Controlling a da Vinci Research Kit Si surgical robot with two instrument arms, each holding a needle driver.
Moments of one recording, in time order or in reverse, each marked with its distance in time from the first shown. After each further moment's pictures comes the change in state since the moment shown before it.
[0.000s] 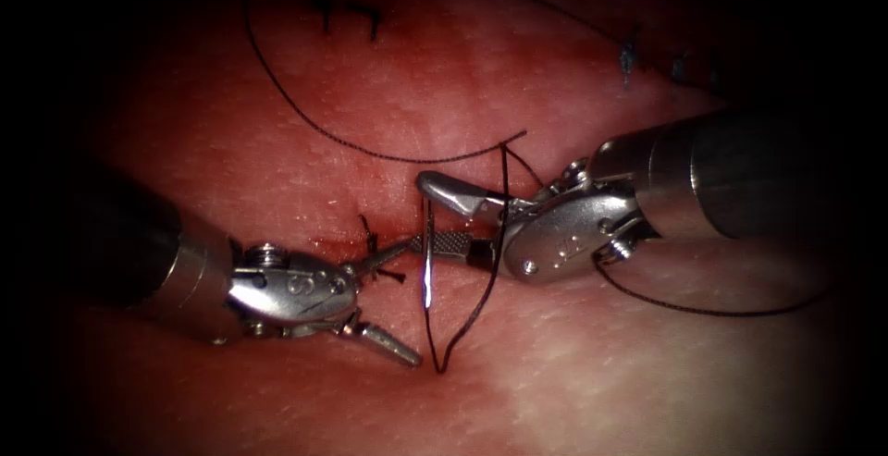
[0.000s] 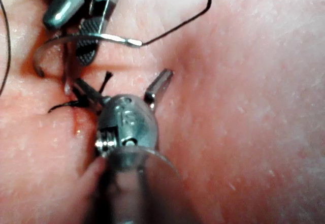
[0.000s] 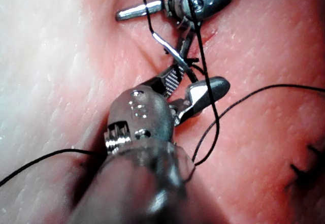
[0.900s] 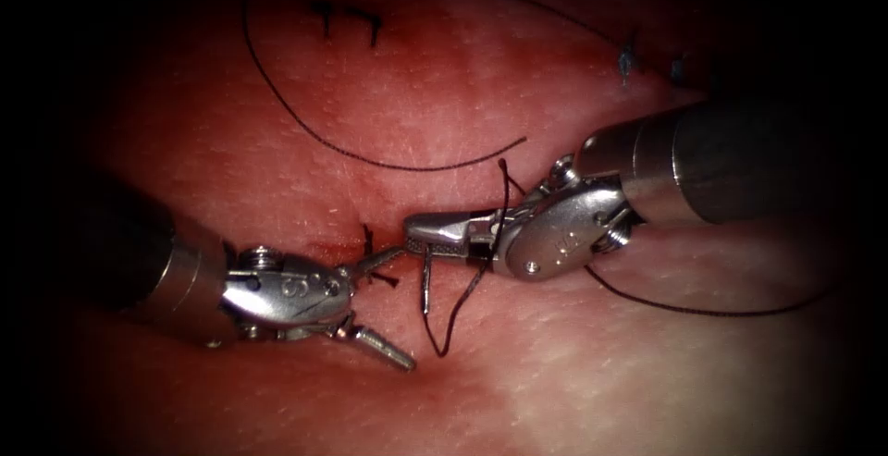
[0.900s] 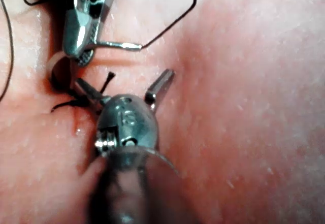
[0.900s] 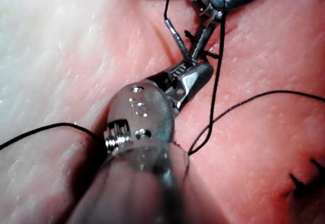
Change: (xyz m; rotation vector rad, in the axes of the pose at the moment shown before) right arm -0.001 -0.004 -0.001 0.151 0.127 -0.060; left arm 0.000 0.000 -0.001 0.010 0.001 -0.008
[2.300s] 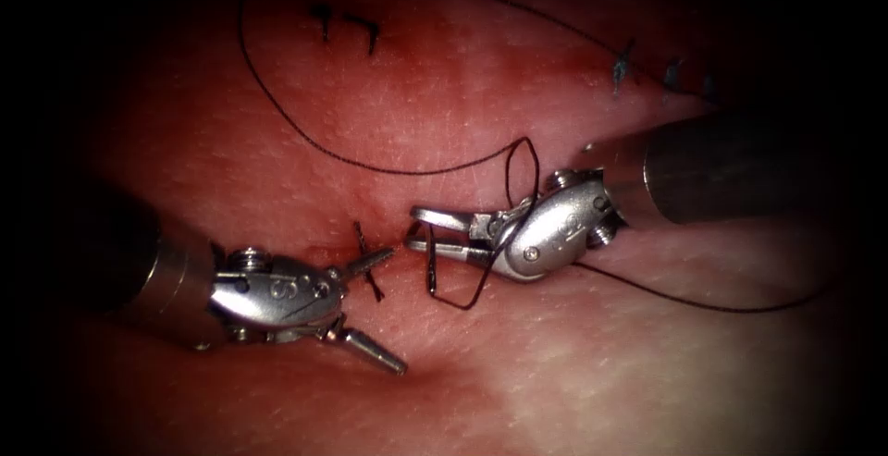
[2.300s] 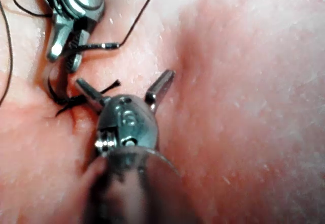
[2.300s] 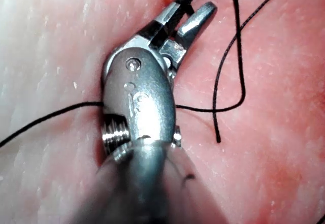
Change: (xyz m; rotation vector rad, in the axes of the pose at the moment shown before) right arm -0.005 -0.009 0.001 0.100 -0.005 0.396; left arm -0.001 -0.001 -0.001 0.007 0.000 -0.003
